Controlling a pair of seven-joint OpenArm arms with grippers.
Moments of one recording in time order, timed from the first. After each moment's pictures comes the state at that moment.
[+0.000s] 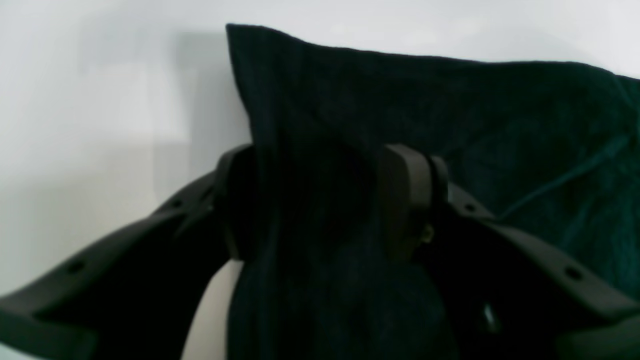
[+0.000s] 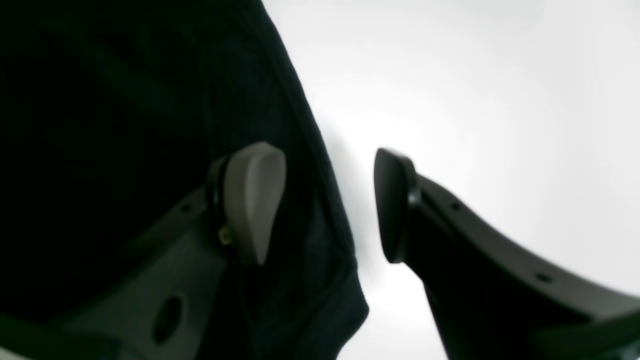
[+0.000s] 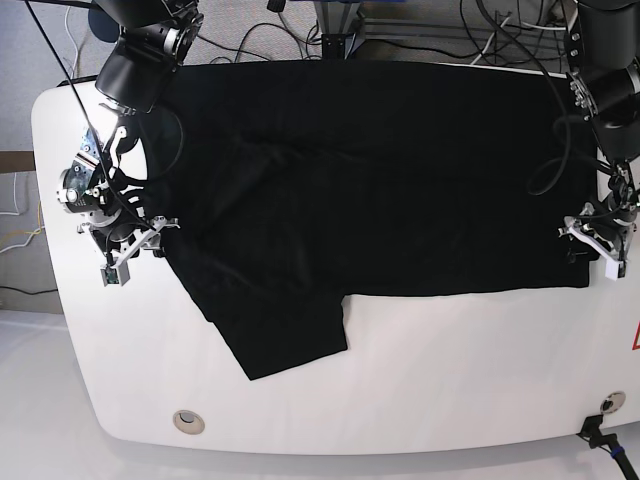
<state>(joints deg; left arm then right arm) -25.6 -30.8 -23.3 27.1 -3.9 -41.2 11.6 11.2 9.2 29.1 77.7 7.7 33.7 -48.8</state>
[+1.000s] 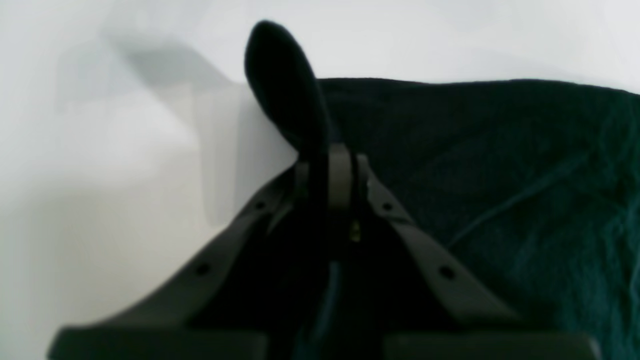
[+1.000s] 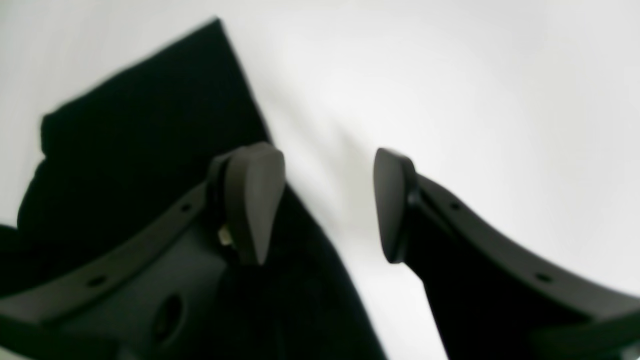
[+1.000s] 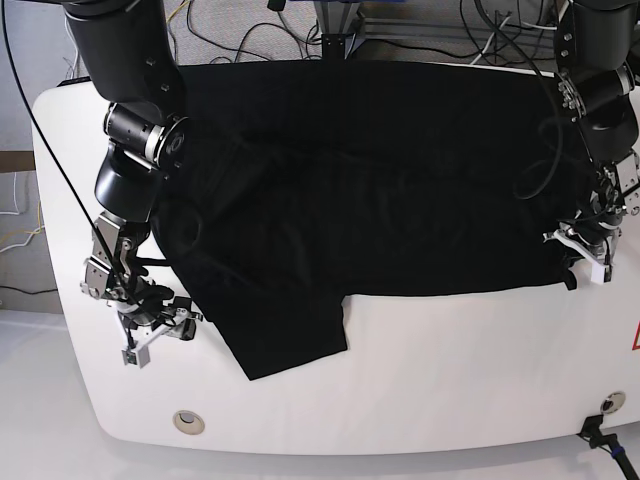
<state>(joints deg) -25.8 -27.7 -23.4 27.7 -4.3 -41.1 10.7 38.9 9.3 29.1 40.9 -0.7 30.0 -33.8</state>
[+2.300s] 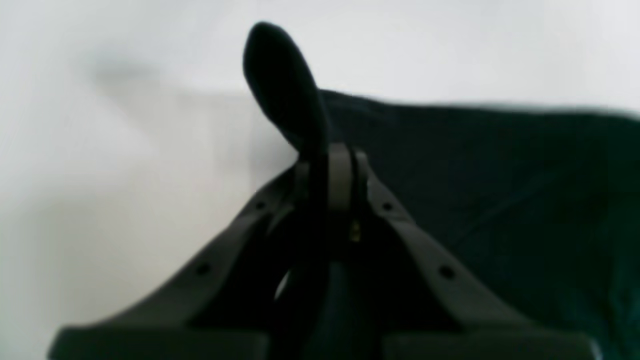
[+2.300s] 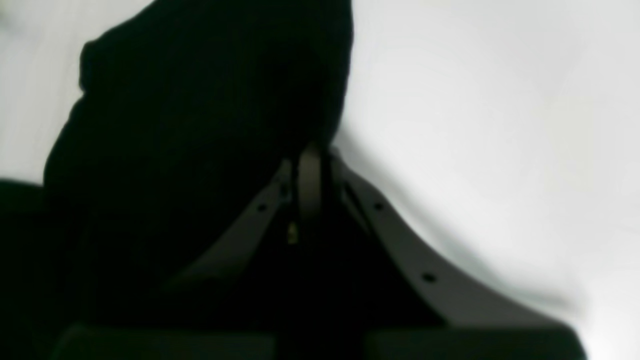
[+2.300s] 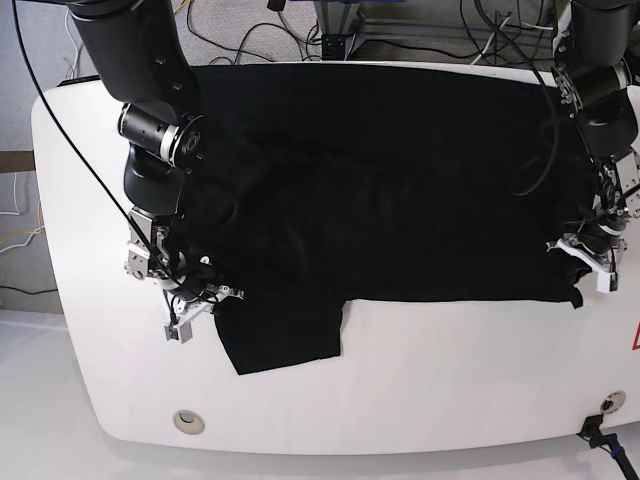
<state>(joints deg) -23.9 -27.2 -23.6 33.2 -4.1 -41.8 5.8 38.1 5.8 29.1 26.6 -2.5 30.4 -23.0</state>
